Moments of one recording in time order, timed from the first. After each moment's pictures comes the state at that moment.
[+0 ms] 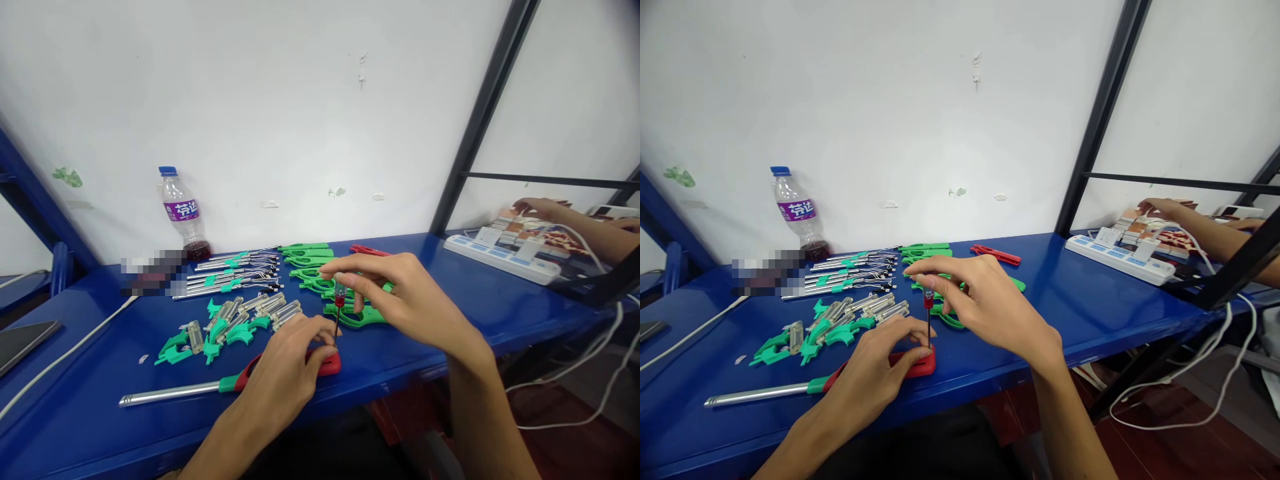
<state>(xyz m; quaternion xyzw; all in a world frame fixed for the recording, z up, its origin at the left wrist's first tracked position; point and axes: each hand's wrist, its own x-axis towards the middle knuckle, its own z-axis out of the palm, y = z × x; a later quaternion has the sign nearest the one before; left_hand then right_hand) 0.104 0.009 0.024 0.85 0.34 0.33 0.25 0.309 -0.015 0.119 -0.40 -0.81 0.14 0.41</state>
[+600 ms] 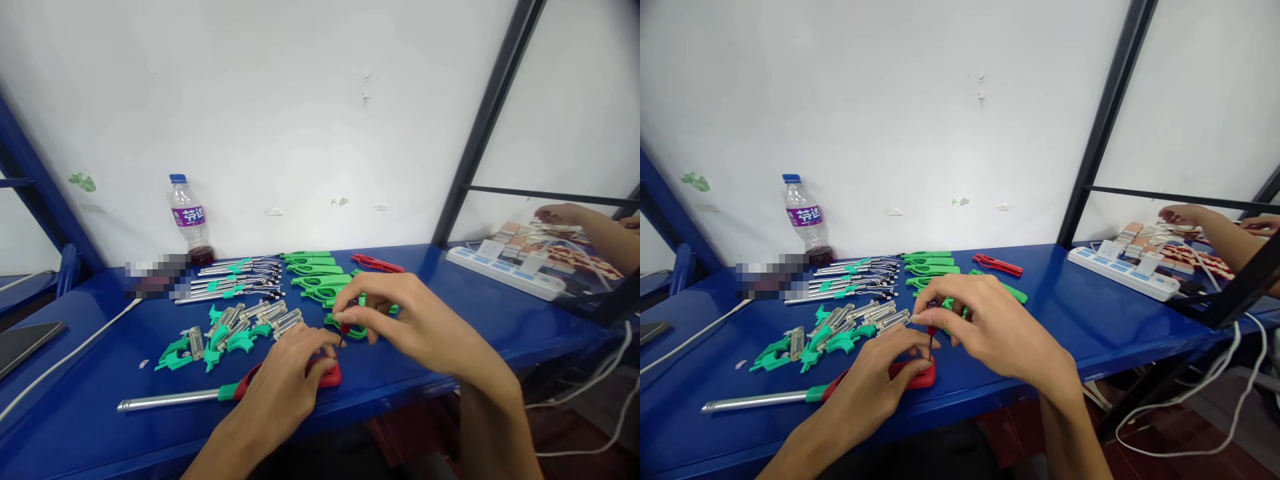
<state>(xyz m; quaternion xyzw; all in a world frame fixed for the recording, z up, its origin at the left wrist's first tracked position) 0.102 0.008 0.022 0.86 0.32 0.33 0.23 0.309 -0.023 0.122 -0.40 -0.82 0.20 0.37</state>
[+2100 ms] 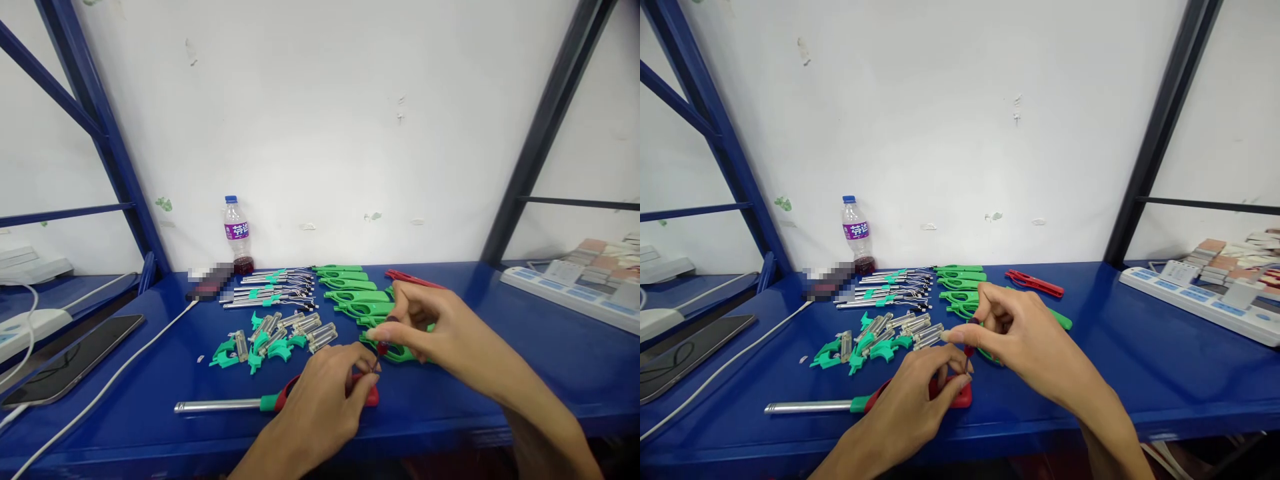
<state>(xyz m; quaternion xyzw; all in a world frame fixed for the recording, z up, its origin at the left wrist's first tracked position) 0.103 -0.002 0.028 0.82 0.38 0.33 0.26 0.305 -0.010 0.109 -0.48 -0.73 0.27 0.40</state>
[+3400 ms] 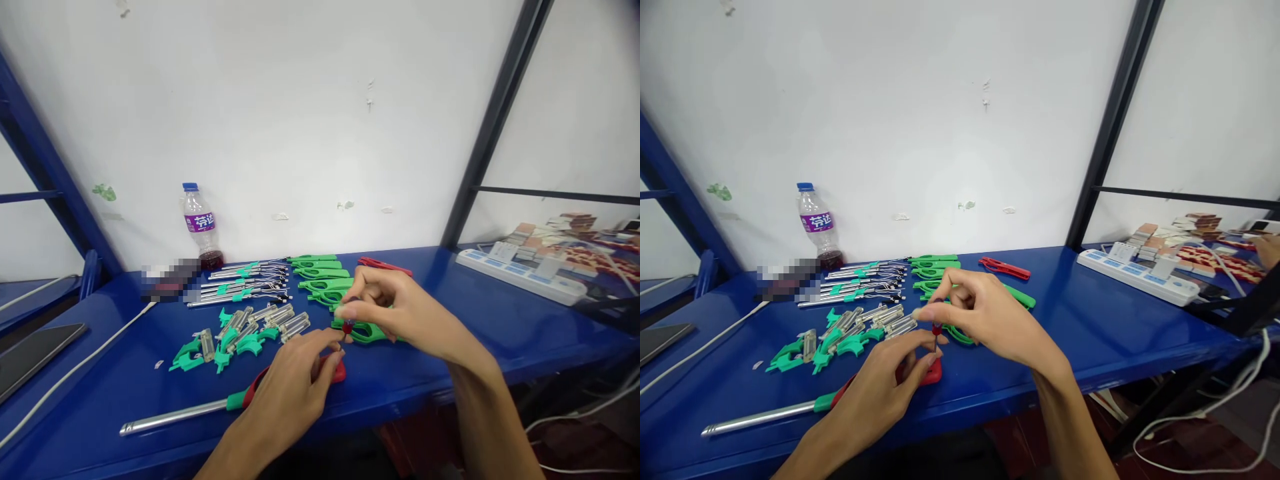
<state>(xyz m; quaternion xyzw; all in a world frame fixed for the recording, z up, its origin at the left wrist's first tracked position) 0.103 0.004 0.027 0.84 0.38 0.31 0.23 0.309 -0.006 0.113 -0.44 -0.73 0.34 0.39</state>
